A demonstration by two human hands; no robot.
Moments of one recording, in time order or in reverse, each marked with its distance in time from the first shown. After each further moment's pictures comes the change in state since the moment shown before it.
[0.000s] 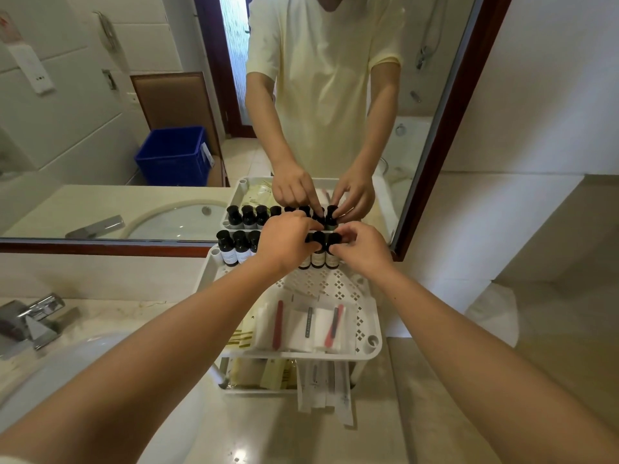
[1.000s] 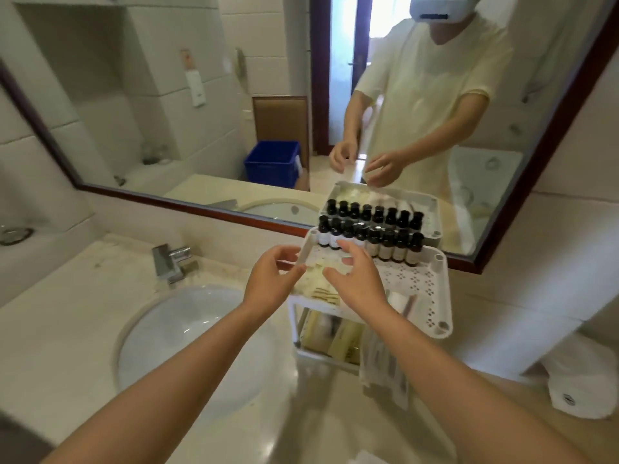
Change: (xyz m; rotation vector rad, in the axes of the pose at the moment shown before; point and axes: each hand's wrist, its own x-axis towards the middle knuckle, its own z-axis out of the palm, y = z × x) left_hand -0.213 -0.036 -0.061 -0.839 0.334 -0.677; right_hand -0.135 -0.077 0.093 0.145 -0.207 -0.190
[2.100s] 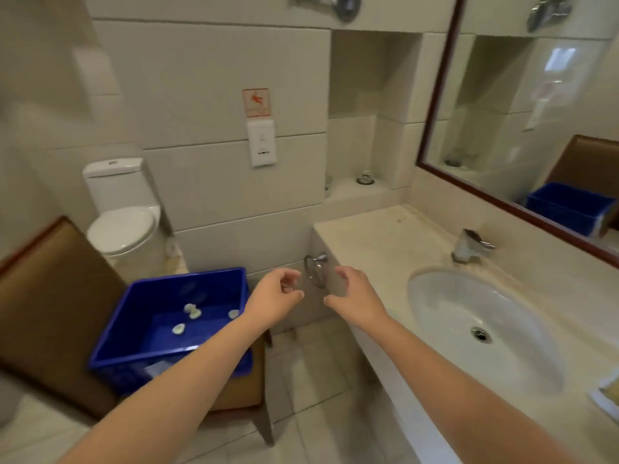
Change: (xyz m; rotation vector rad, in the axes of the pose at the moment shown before) left_hand -0.452 -0.130 -0.431 0.218 0.617 -0.441; right_hand -0.372 -0.215 0.382 -0.225 -0.867 -0.458
